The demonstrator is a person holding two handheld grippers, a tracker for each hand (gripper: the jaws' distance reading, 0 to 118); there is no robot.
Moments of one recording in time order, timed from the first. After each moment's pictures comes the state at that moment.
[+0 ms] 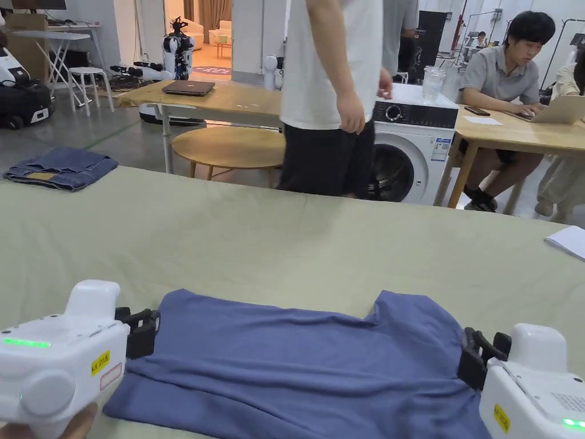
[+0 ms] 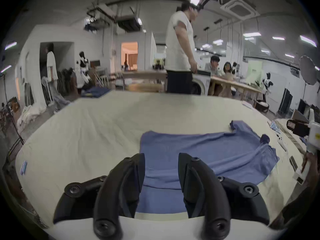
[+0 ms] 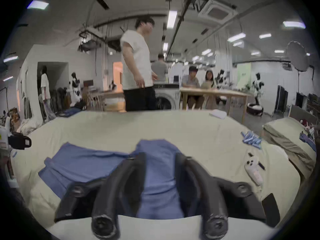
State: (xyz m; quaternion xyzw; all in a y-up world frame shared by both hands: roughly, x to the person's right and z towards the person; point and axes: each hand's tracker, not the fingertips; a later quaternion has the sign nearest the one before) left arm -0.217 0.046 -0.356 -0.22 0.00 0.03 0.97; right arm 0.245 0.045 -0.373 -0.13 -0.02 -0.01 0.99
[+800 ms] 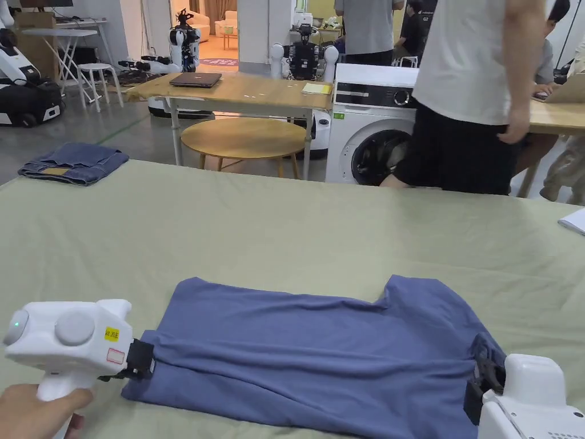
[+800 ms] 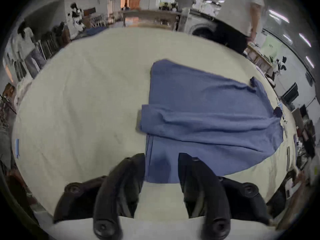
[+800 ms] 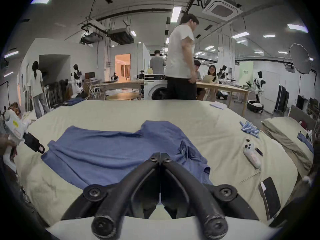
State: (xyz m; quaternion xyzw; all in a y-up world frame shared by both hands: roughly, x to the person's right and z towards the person) left arm -0.275 -0.014 -0.438 -0.52 -0.01 0.09 0.85; right arm 0.227 0.016 -0.340 -0.19 -0.02 0.00 0.98
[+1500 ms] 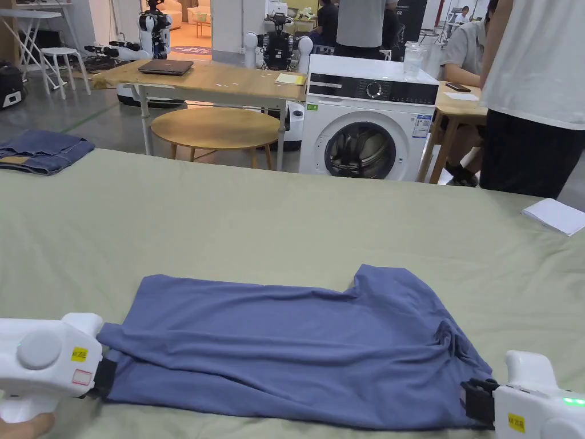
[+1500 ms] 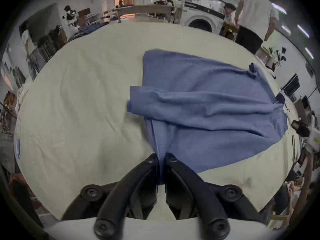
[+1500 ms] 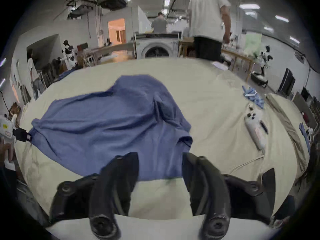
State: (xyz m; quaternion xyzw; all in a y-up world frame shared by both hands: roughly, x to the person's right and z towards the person) left arm -0.250 -0.016 -0.397 -0.51 -0.02 0.05 0.86; right arm 0.332 -0.020 -0.404 -0.40 -0.01 -0.02 0.92
